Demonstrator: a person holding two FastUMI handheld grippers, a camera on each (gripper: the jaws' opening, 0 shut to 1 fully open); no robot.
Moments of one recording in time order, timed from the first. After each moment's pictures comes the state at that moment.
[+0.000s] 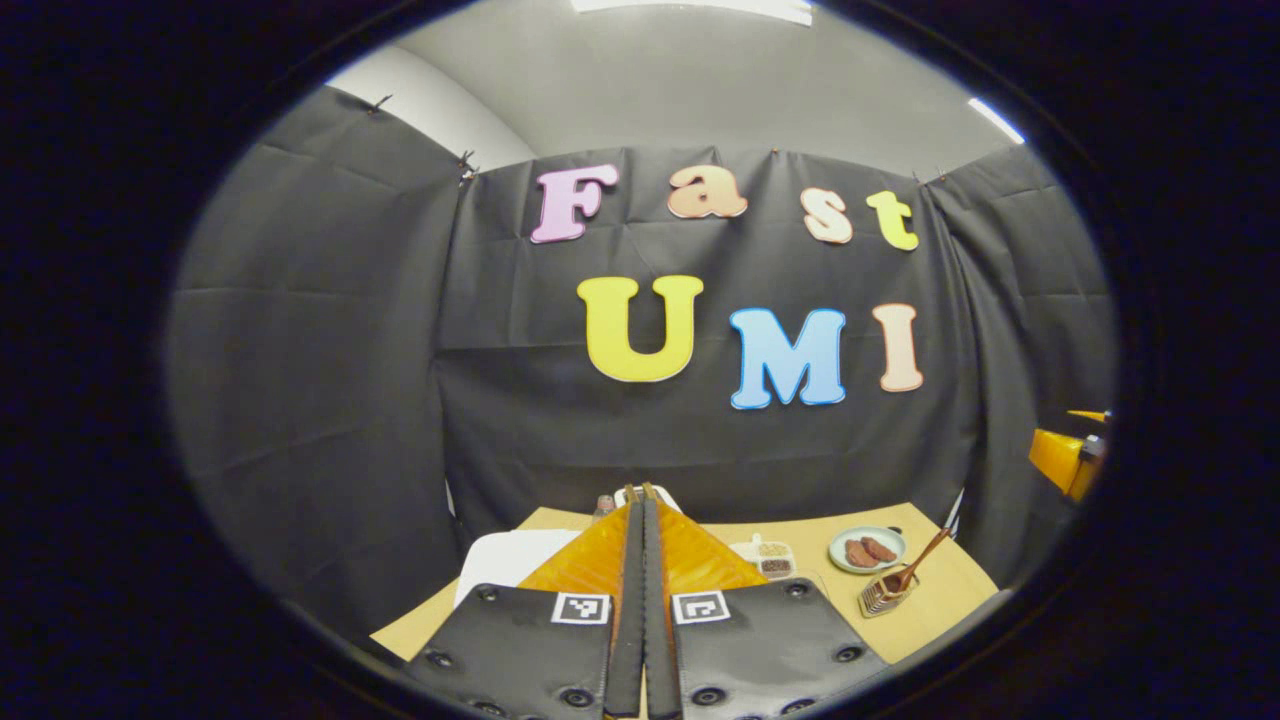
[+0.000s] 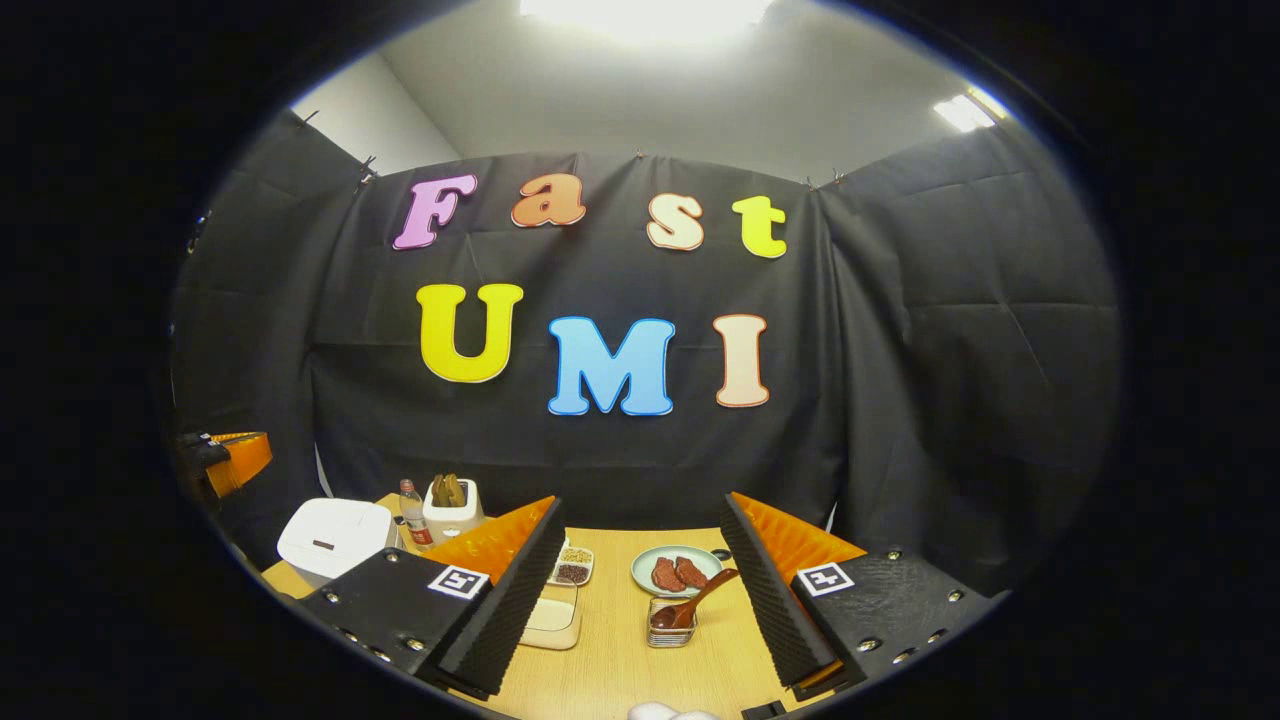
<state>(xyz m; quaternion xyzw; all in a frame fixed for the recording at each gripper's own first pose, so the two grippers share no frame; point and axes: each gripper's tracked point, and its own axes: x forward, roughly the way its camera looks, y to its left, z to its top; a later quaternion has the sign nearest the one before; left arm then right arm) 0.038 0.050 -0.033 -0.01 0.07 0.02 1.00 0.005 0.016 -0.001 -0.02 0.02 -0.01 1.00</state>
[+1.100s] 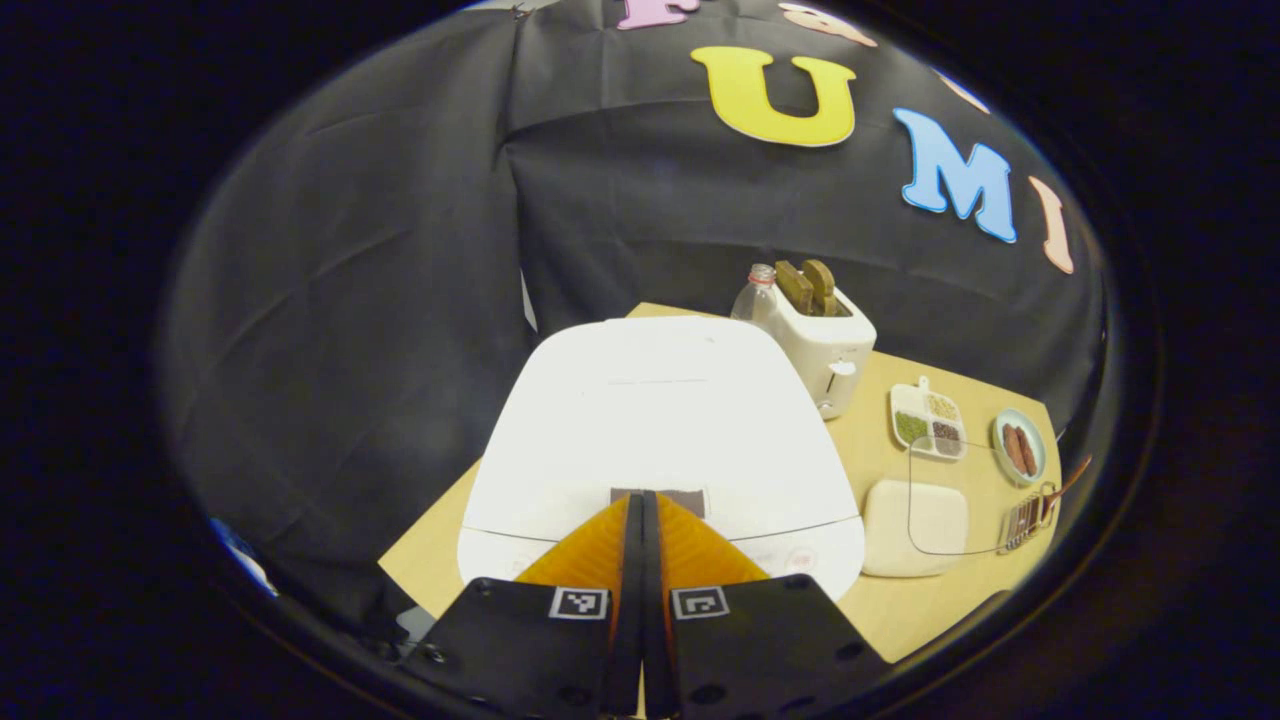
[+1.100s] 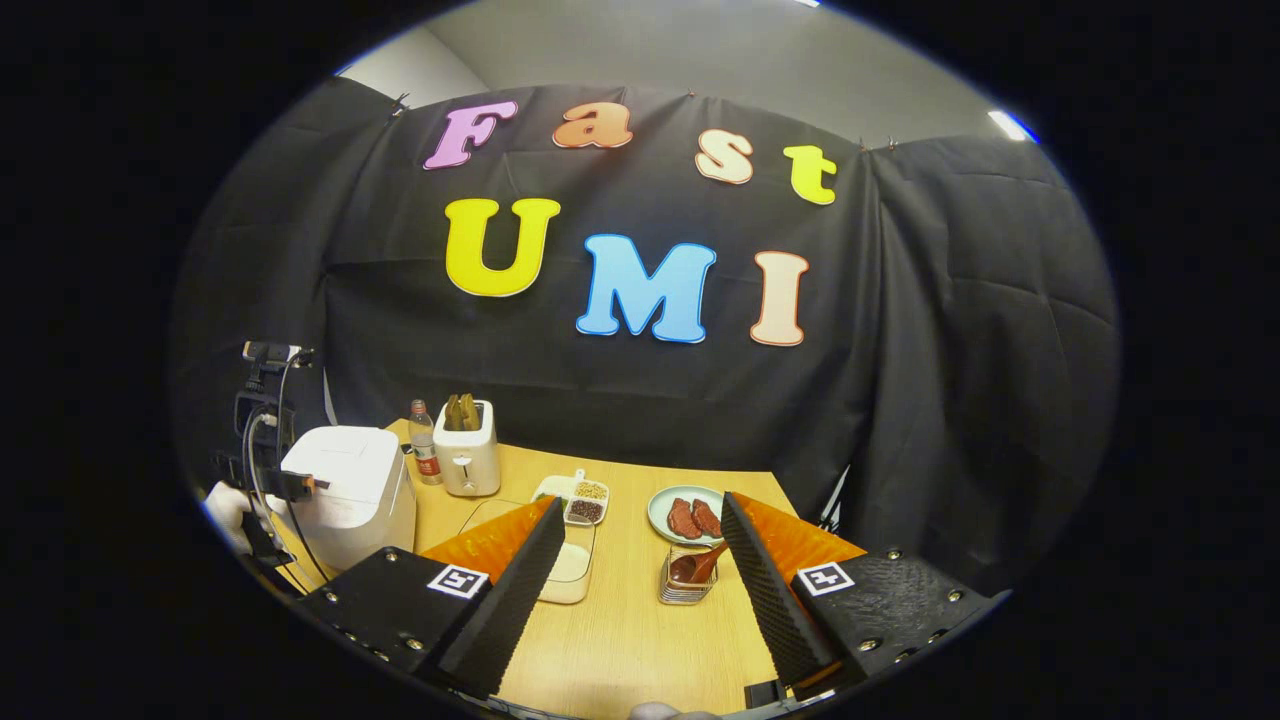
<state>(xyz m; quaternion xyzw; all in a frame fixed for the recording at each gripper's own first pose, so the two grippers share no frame) 0.144 0.174 -0.317 -0.04 0.36 0.14 0.92 0.013 0.057 -0.071 -0.07 0.13 0.02 0.99</state>
